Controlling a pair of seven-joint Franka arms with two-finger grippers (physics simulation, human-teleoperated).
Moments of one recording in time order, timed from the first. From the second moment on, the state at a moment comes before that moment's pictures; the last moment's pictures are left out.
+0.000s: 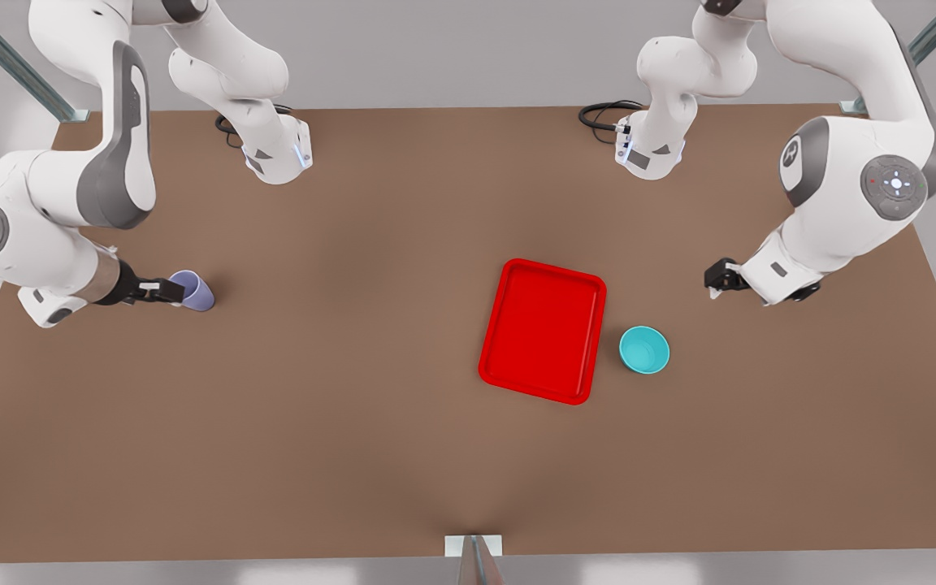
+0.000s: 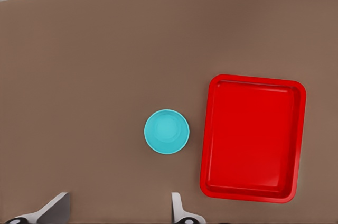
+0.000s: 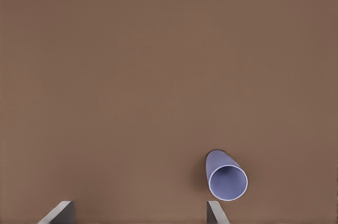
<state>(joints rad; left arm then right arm) -0.24 0.16 0.12 -1.48 -0.03 1.62 0.06 -0.06 0.14 0.03 -1.60 0.01 1.61 0.02</state>
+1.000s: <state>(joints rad) -0.12 0.69 0.11 -1.67 -0.43 2.01 0.33 -0.25 0.09 -0.01 -2.11 -0.04 1.87 -0.03</state>
